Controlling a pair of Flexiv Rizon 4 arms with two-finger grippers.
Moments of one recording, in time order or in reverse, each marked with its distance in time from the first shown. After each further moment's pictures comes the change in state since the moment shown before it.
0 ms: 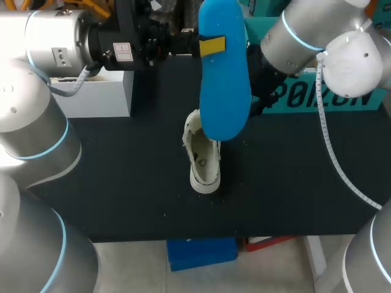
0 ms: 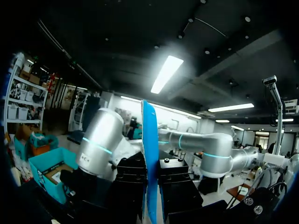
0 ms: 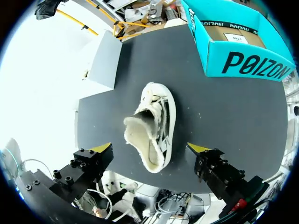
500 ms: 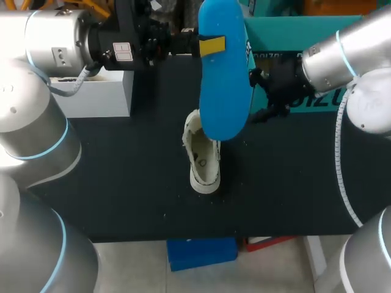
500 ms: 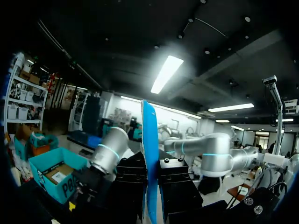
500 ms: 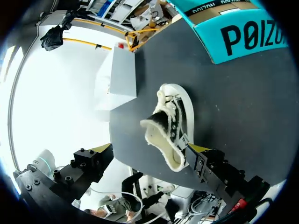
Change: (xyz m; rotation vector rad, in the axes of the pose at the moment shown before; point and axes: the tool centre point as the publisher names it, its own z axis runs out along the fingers) left arm 0.000 0.000 0.000 0.000 0.000 0.000; right arm -0.005 0.001 -0.016 -0.029 0.365 0.162
